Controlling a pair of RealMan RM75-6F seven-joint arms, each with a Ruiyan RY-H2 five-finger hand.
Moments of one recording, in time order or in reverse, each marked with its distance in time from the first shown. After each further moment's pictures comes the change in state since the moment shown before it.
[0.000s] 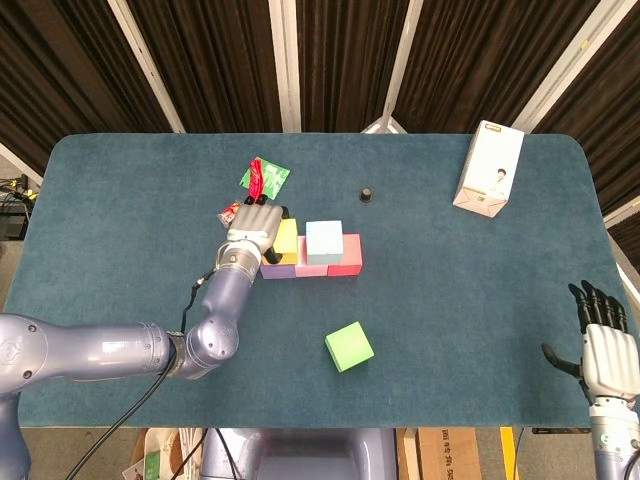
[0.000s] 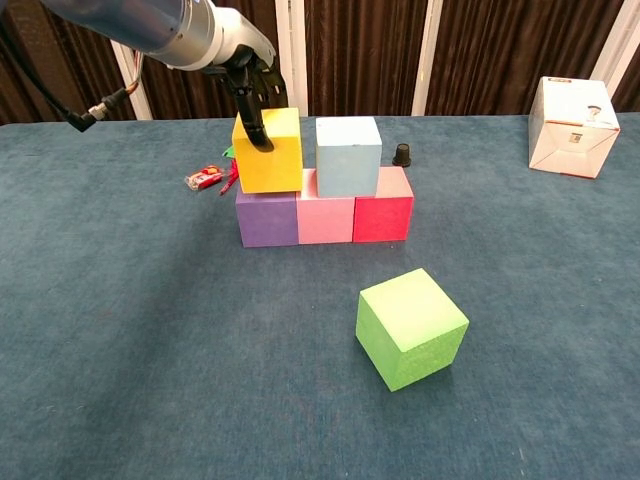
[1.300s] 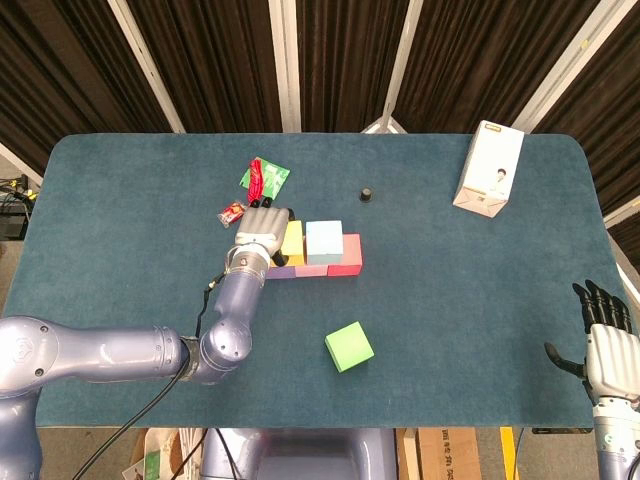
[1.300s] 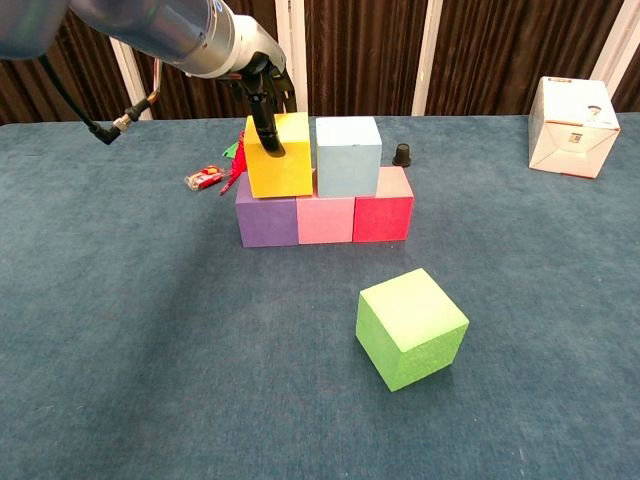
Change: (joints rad) left arm 0.044 -0.073 -0.125 0.028 -0.018 0.073 0.127; right arm -0.003 0.009 0.004 -0.002 0.004 -0.002 0.019
